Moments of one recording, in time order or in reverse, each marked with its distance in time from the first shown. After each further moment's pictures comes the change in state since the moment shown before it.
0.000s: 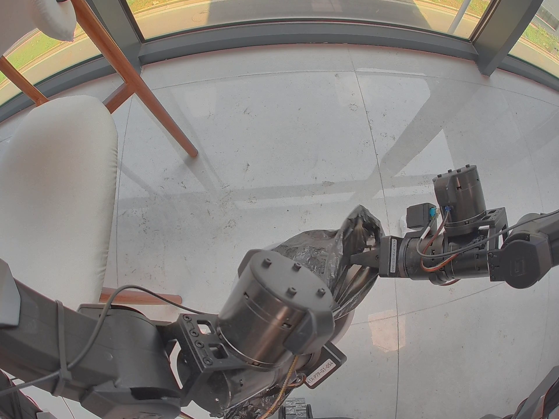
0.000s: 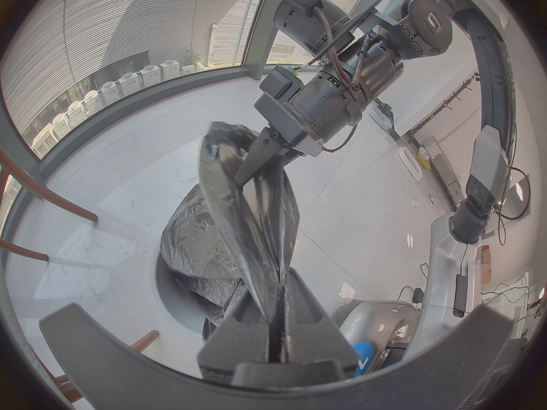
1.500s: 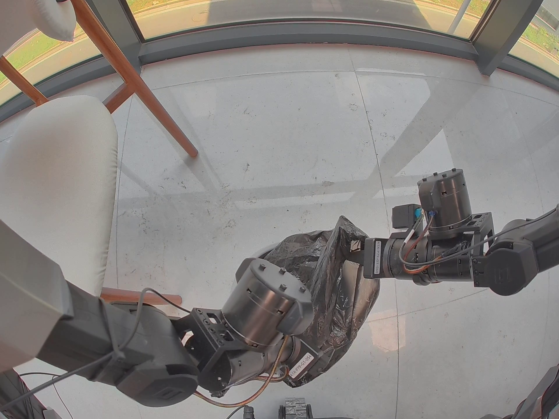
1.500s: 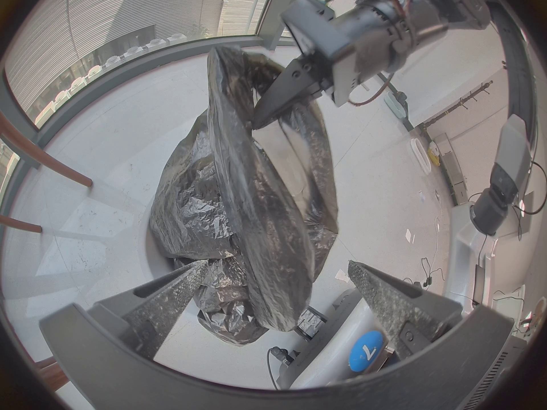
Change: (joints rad) left arm 0.102 0.091 0.047 -0.027 -0.057 -0.041; right arm 0.039 0.056 -0.011 -0.088 -0.059 -0.047
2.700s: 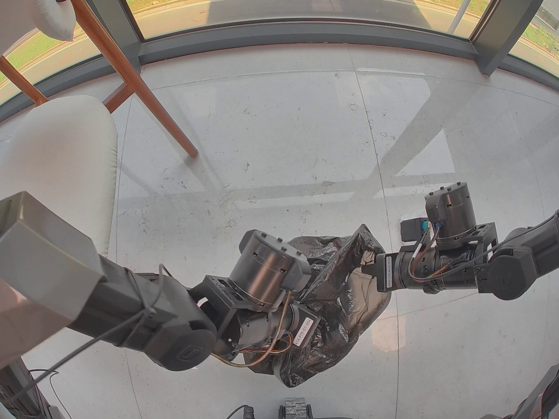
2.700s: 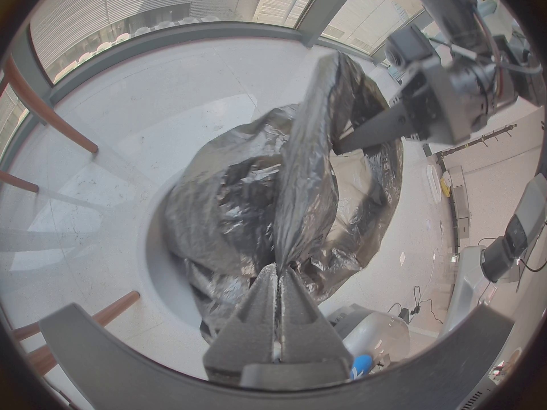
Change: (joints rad) left arm 0.098 0.103 -0.133 0.033 -0.049 -0.128; right arm -0.048 0.000 0.069 -0.001 -0.004 -0.102
